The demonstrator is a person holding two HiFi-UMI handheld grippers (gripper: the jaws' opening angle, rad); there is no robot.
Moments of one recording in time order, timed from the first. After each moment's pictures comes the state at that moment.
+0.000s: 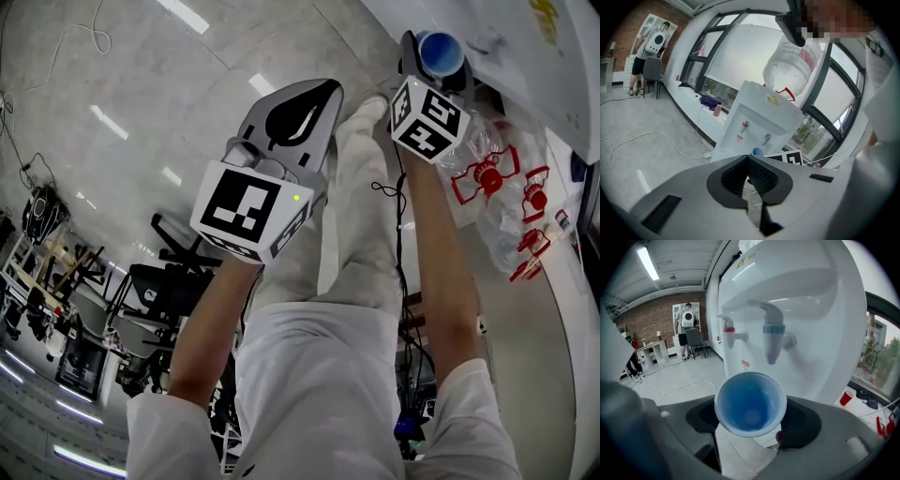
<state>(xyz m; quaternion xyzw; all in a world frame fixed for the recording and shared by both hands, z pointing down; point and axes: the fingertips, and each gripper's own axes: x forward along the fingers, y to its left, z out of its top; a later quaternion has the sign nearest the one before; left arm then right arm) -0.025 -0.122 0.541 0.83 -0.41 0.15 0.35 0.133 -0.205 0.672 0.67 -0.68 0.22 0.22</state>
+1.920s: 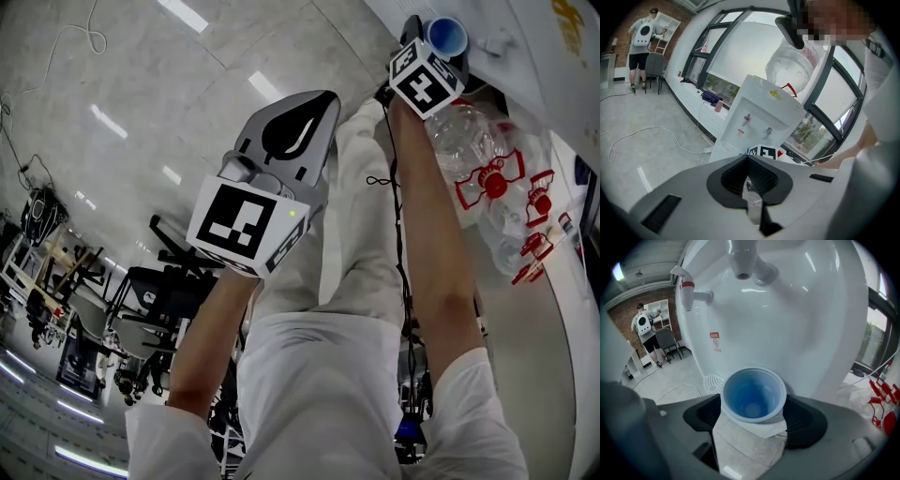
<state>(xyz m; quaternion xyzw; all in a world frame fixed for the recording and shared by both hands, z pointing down) -0.028 -0.110 0.558 0.82 -0.40 0.16 0.37 0.165 -0.223 0.752 0.75 -0.55 0.30 0.20</state>
